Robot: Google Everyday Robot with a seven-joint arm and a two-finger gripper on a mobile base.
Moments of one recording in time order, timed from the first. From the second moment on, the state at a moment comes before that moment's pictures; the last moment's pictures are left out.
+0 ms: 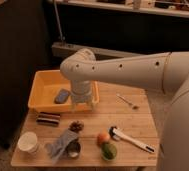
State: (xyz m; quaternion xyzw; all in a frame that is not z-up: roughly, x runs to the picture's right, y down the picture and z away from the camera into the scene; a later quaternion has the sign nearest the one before) arm -0.053 0.087 0.670 -0.26 0.24 0.66 0.67
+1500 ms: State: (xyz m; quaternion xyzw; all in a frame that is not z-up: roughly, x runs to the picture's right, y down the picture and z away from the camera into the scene) arm -0.093 -0.039 0.787 -0.23 0.23 0.72 0.61
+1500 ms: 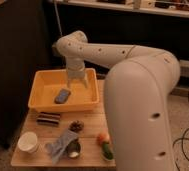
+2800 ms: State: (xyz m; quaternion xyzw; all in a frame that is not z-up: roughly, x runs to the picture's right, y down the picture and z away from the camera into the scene) arm -0.129 -0.060 0.826 -0.21 0.22 0.81 0.51
